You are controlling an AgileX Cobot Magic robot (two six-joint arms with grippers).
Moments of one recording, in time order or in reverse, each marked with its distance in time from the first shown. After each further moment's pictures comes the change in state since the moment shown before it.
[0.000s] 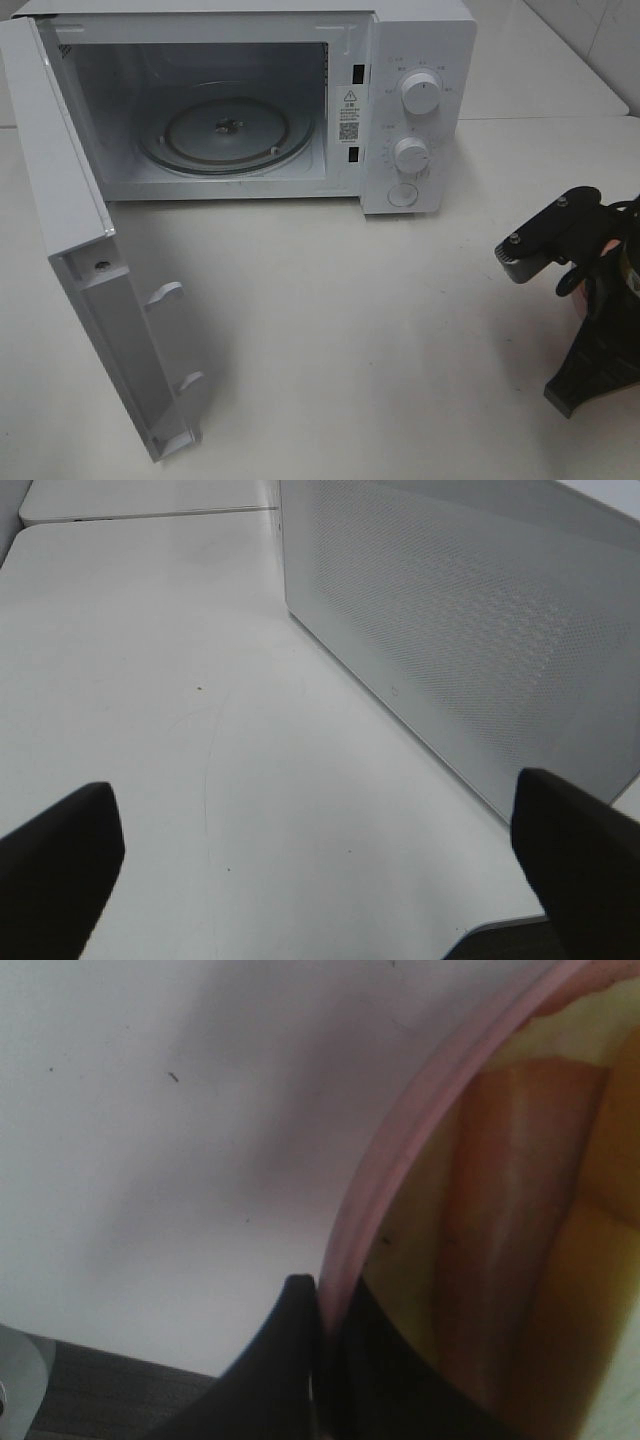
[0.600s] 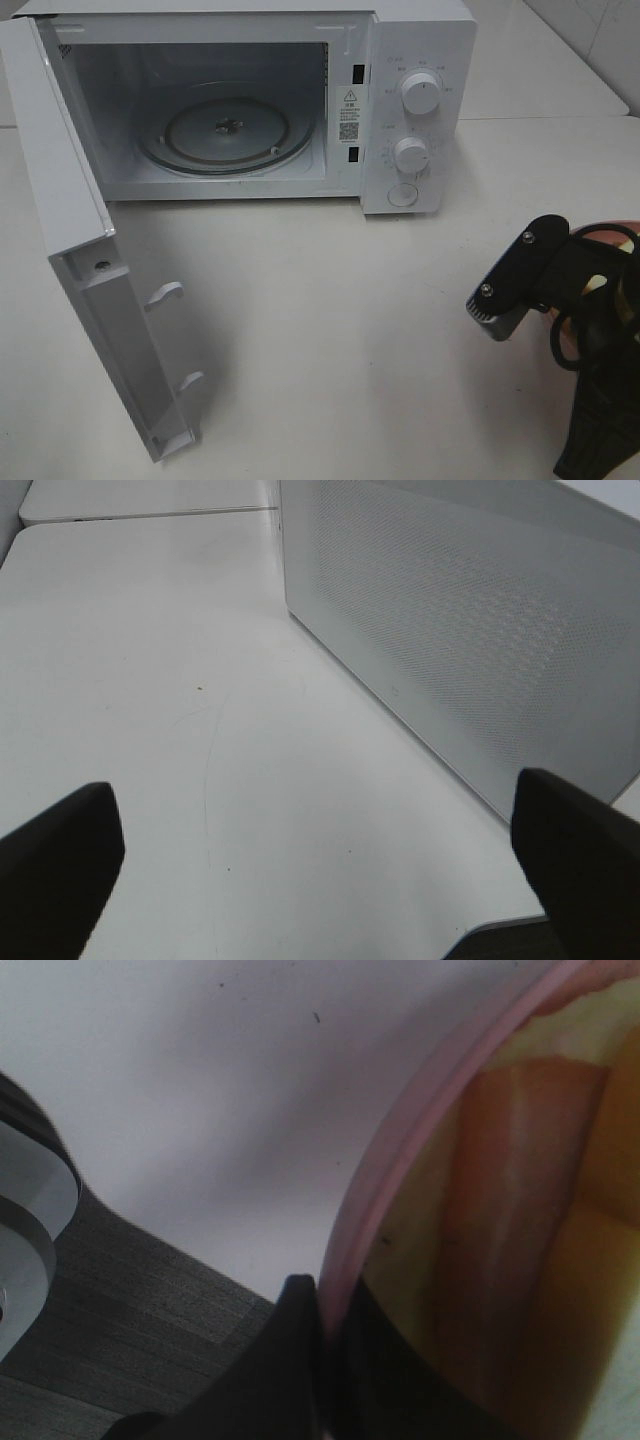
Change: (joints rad) left arm 0.000 0.000 0.000 0.000 0.000 0.000; right arm 0.236 -0.074 0.000 0.045 0.129 -0.044
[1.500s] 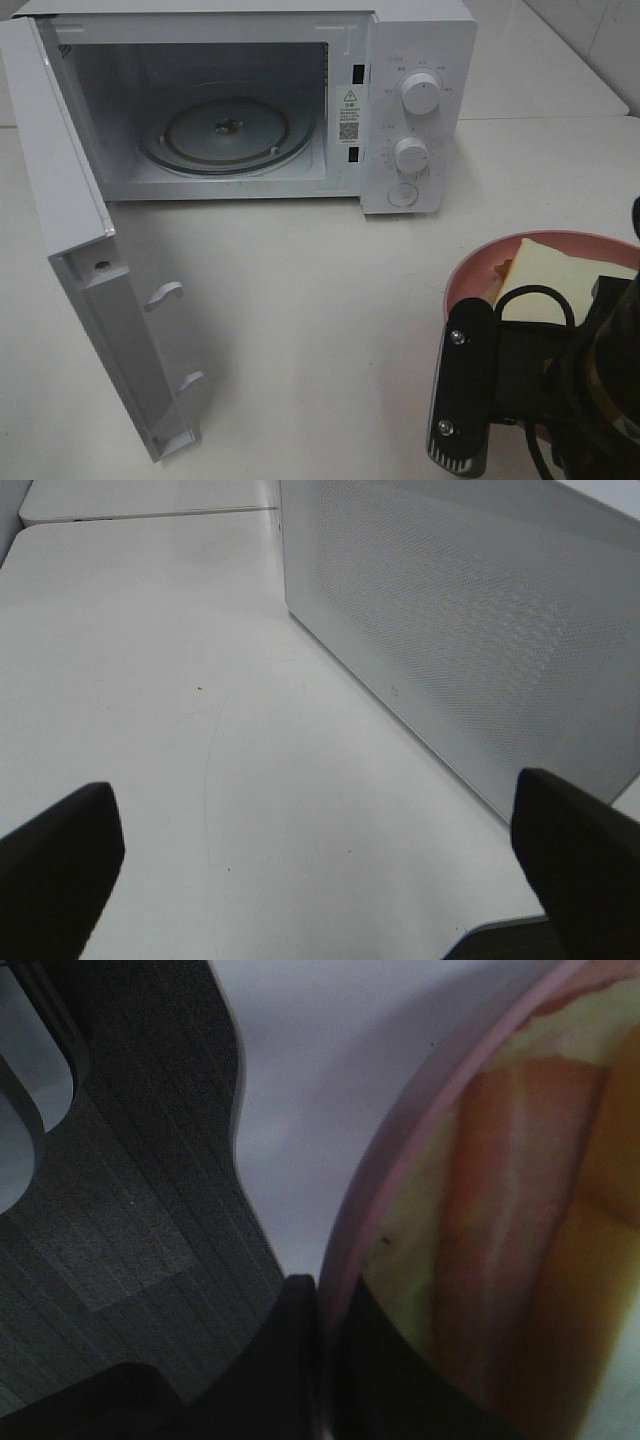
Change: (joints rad) left arm 0.000 0.000 0.000 0.000 0.000 0.000; right arm 0.275 0.000 0.000 0.022 0.021 -0.218
